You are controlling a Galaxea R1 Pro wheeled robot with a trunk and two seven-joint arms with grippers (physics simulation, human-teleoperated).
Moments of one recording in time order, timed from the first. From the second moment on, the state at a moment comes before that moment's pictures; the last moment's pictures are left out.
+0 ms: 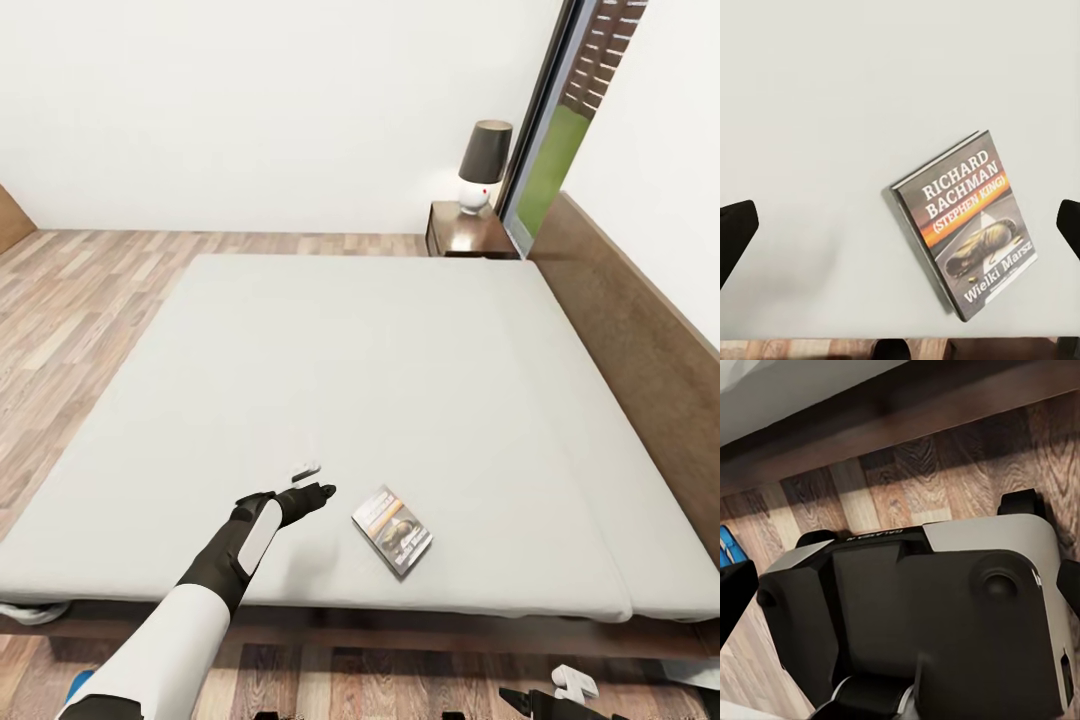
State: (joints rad) left arm -0.73 -0.14 -0.05 -0.73 0.46 0.51 0.07; right arm -0.49 -0.26 -0.59 -0.05 0.26 0.10 0.71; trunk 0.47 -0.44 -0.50
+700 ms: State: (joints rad) left arm -0.73 -0.14 -0.05 -0.73 0.46 0.51 0.07; right arm -0.49 -0.26 -0.59 -0.05 0.26 0.10 0.71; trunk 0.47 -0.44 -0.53
